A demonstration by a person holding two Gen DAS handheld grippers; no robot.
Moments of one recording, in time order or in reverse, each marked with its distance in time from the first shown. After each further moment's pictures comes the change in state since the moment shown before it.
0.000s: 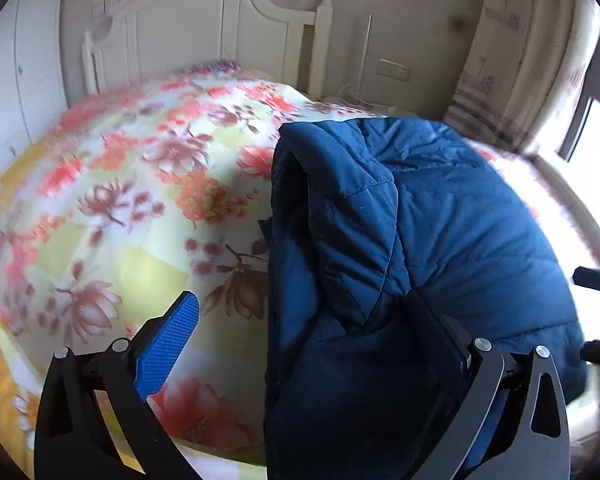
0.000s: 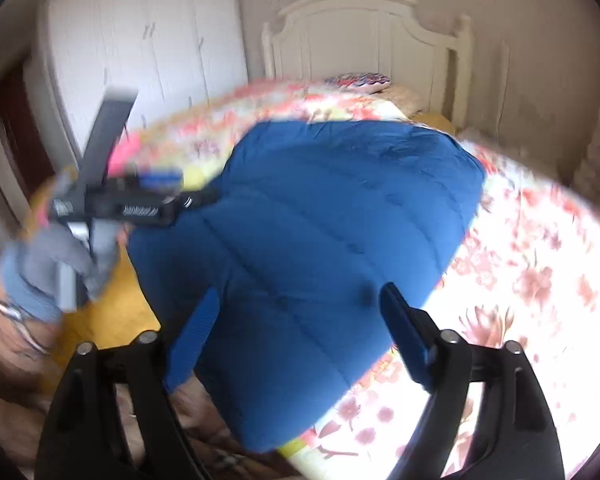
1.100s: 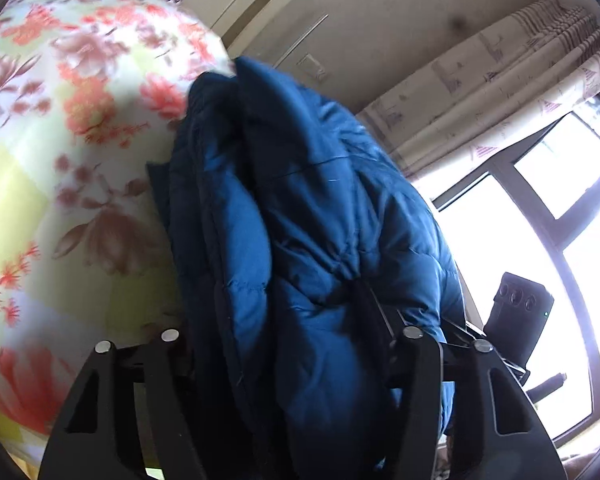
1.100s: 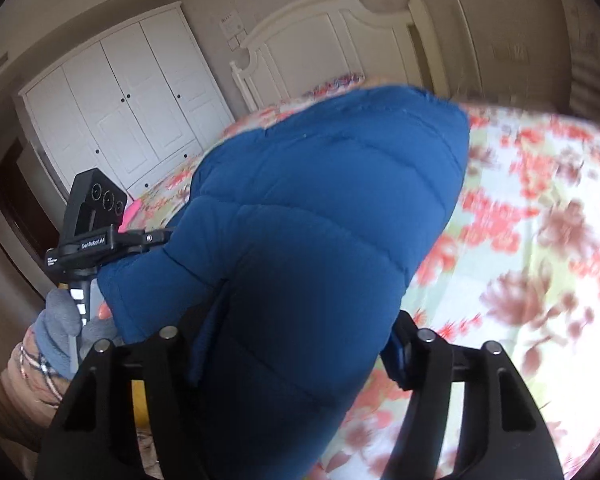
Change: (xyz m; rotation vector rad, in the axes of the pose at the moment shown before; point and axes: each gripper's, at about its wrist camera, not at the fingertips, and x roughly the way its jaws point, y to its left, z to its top) left arm 0.037 0.002 -0.012 -0.209 0.050 -0.556; right arm 0.039 -0.024 0.003 0.194 -0.089 0.070
